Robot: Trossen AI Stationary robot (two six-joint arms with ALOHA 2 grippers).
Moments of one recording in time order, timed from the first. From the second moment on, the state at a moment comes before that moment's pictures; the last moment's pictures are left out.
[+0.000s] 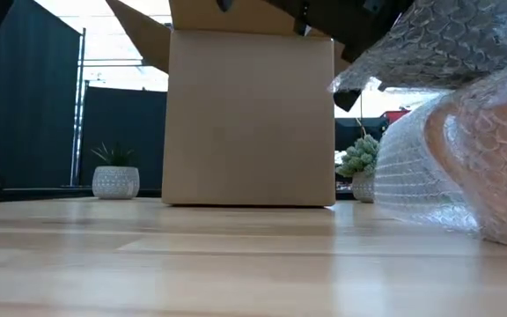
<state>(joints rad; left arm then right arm) -0.34 2.26 1.71 0.01 -0.14 -0.31 0.73 1.58 1.18 -0.85 0.26 0.70</state>
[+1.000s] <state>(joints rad) -0.46 2.23 1.93 -0.59 -0.37 -0.36 0.73 1.59 1.06 -0.75 0.22 0.73</state>
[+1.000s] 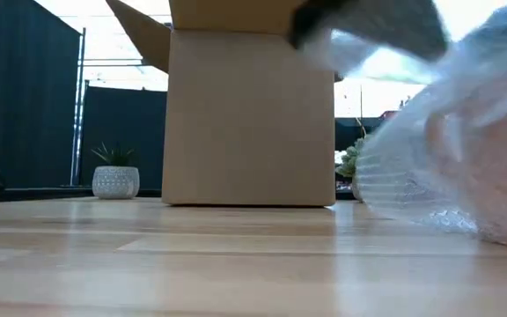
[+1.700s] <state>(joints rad) -0.54 2.21 1.76 -0.47 -0.45 -0.46 0.73 1.59 1.06 -0.74 0.23 0.72</state>
